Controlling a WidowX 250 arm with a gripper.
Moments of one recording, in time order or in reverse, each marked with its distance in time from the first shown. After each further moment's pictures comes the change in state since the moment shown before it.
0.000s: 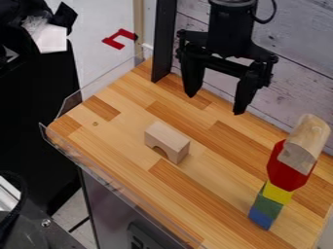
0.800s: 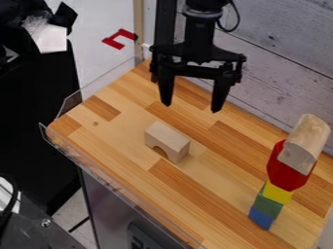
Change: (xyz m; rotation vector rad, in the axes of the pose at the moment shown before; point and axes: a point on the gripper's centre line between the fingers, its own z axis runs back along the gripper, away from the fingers) arm 0.005 0.038 -0.027 0.050 0.107 0.453
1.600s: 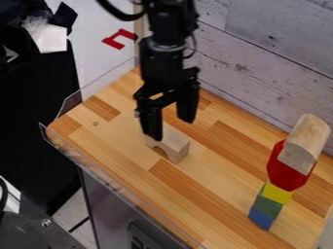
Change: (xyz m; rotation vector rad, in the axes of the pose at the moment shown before) arm 0.002 0.027 -0.040 -0.070 0.078 0.894
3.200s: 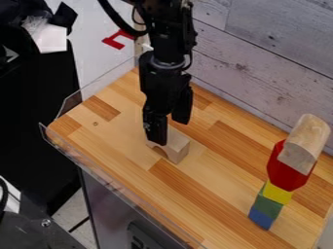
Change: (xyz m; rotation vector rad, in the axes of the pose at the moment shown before) arm 0.016 -0.025 -0.030 -0.057 -0.080 0.180
